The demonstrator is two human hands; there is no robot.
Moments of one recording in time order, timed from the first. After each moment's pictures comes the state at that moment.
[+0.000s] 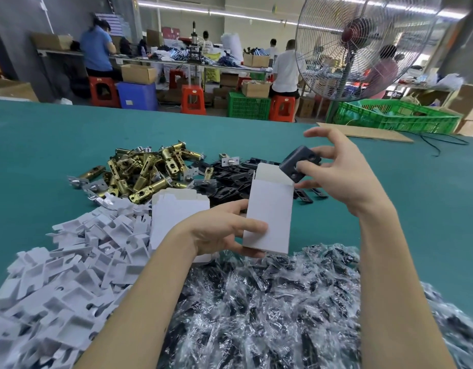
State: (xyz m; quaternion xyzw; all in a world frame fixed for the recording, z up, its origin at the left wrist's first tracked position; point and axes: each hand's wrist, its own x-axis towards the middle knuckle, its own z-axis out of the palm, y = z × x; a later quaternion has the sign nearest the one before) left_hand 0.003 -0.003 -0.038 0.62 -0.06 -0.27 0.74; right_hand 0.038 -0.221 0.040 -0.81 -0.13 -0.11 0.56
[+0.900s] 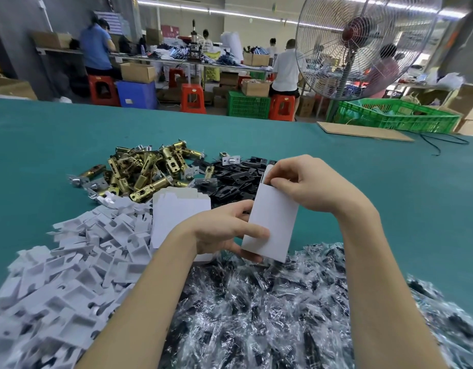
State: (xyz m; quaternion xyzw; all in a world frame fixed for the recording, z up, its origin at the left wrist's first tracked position) left_hand 0.000 -0.004 -0.036 0.68 -0.08 -0.26 0.68; right_hand 0.034 -0.192 0.041 -0.93 -0.25 -0.04 0.26
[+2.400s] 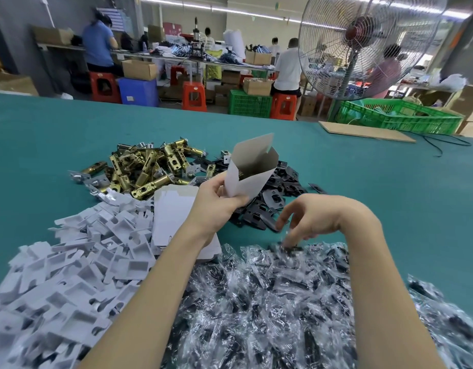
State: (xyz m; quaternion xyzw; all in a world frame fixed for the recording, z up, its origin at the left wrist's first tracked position) left_hand 0.016 -0.004 -0.049 0.67 -0.05 0.12 0.73; right_hand 0.039 -0.209 0.020 -0.94 -0.18 0.25 0.12
